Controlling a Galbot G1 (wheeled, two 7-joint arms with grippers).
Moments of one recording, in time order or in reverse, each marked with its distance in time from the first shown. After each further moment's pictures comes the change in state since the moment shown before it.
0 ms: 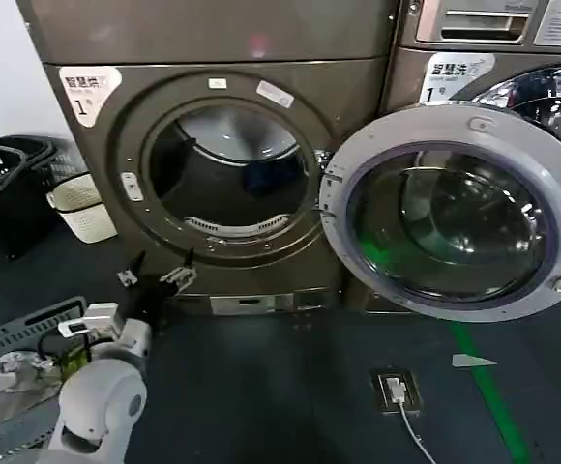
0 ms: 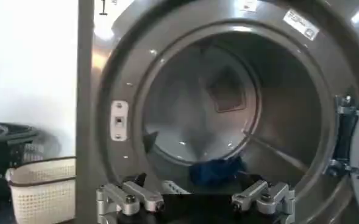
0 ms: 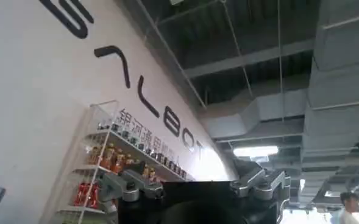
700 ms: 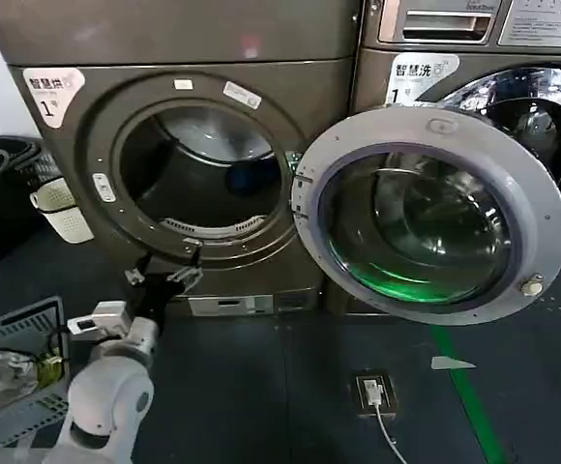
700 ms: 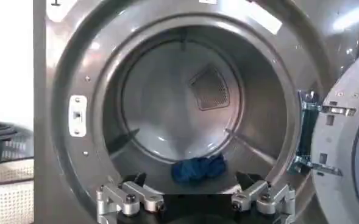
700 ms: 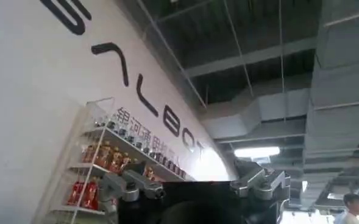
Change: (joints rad) left arm -0.041 -0.010 0.033 0.038 0.011 -0.003 0.003; right arm -0.002 0.001 -0.003 -0.008 -0.018 0.048 -0.014
